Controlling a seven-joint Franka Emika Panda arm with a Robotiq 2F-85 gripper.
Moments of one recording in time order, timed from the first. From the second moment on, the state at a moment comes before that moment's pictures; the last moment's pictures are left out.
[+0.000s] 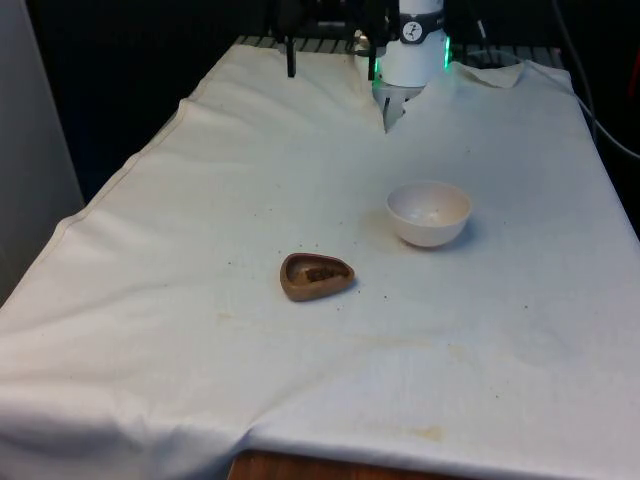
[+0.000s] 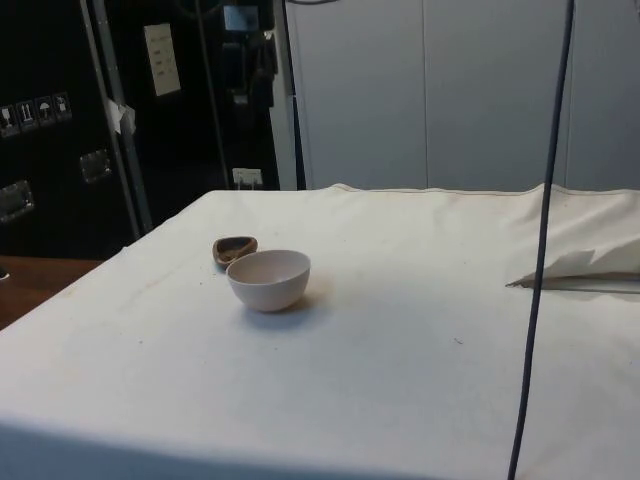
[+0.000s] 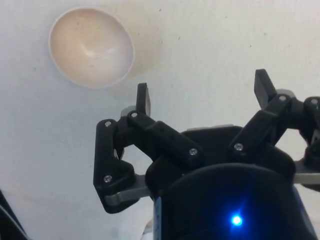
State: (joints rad) arm -0.03 0.21 -0.10 -1.91 0.00 2.19 -0.20
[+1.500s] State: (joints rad) arm -0.05 0.65 -0.17 -1.61 0.10 2.34 -0.38
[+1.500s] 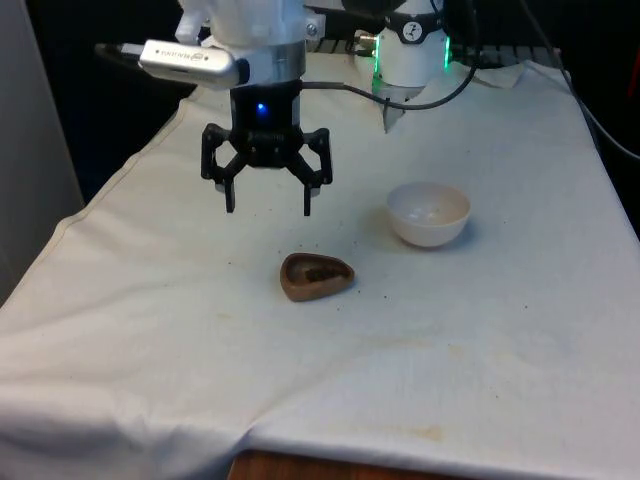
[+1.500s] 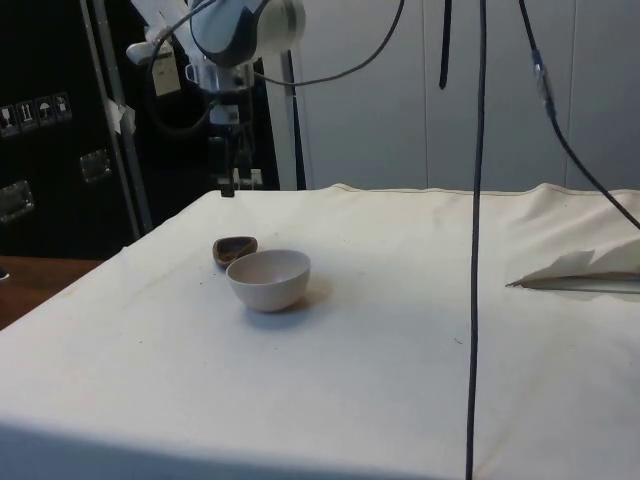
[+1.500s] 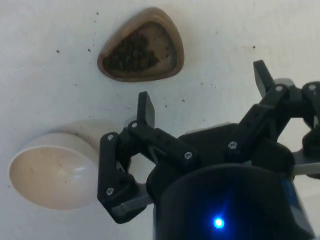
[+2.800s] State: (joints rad) arm -0.06 0.81 -0.19 -1.46 0.18 2.30 -0.46
